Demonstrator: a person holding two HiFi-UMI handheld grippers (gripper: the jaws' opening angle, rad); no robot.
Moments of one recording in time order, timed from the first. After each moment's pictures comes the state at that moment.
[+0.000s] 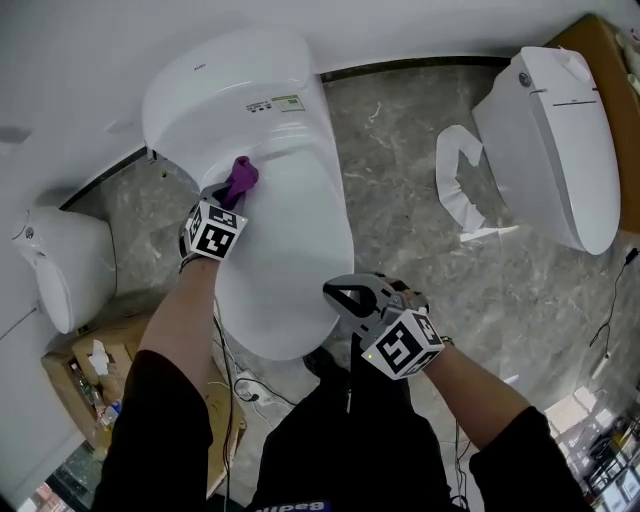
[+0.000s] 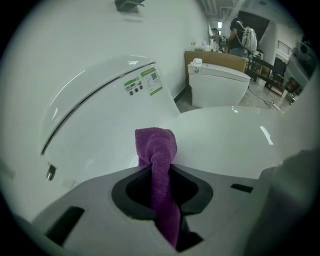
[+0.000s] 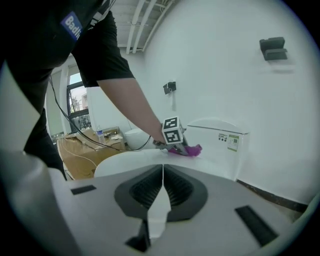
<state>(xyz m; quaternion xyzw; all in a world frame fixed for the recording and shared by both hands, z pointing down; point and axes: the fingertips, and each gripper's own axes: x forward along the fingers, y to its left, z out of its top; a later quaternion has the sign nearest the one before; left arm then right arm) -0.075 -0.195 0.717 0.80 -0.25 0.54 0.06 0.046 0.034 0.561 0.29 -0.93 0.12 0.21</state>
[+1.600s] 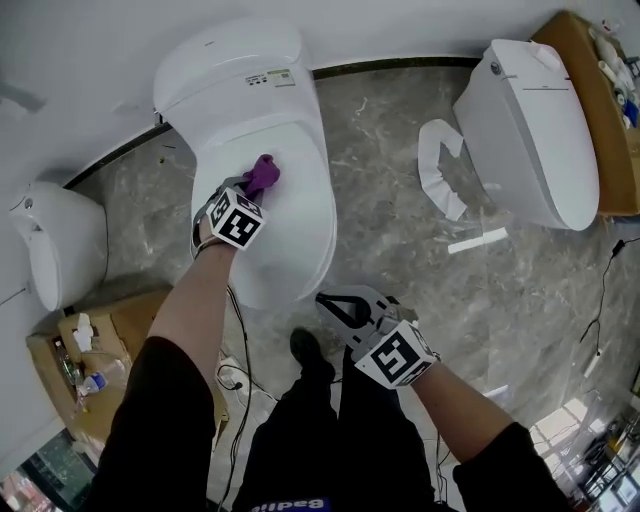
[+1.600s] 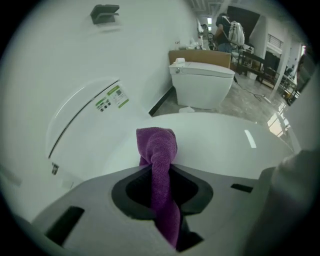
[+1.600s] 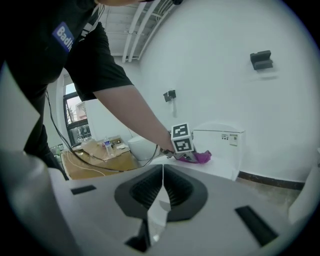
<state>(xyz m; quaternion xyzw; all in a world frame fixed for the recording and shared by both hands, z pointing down) -0.032 -0.084 0.691 0.80 -0.21 0.56 0.04 0.035 0.152 0.510 0.32 -0.92 0.15 0.17</state>
